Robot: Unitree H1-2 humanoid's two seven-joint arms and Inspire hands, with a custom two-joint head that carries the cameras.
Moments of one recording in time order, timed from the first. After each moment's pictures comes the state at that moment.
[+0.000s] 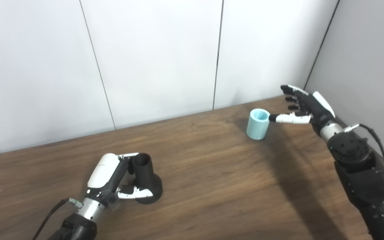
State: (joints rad) left arm -0.55 0.29 -0.65 0.59 0.48 -0.48 0.31; right arm -0.29 -0.60 -0.23 0.15 -0.06 0.27 0.12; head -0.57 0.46
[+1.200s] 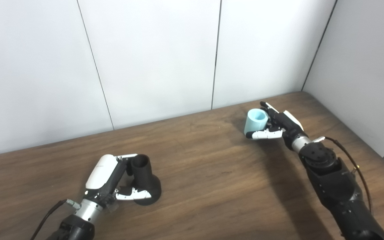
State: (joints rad) left arm -0.55 0.30 -0.64 0.58 0.47 -0.48 0.29; right arm -0.38 -0.50 -0.15 0.33 -0.03 0.20 0.14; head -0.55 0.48
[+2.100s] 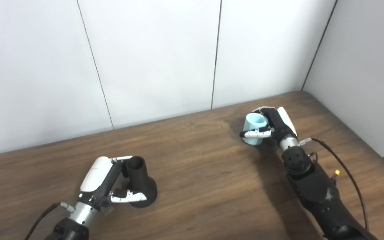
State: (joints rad) left arm -0.52 0.33 -0.62 0.54 0.45 -0.48 0.26; right arm -0.43 -0.43 -0.07 0.47 -0.25 0.06 -0.18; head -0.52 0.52
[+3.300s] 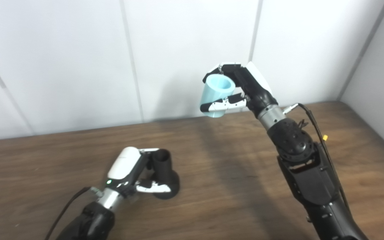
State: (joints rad) left arm -0.53 0.26 -0.56 0.59 0.58 -0.48 0.27; right arm -0.57 -0.31 0.06 -0.18 -0.21 0.28 0.14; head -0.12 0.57
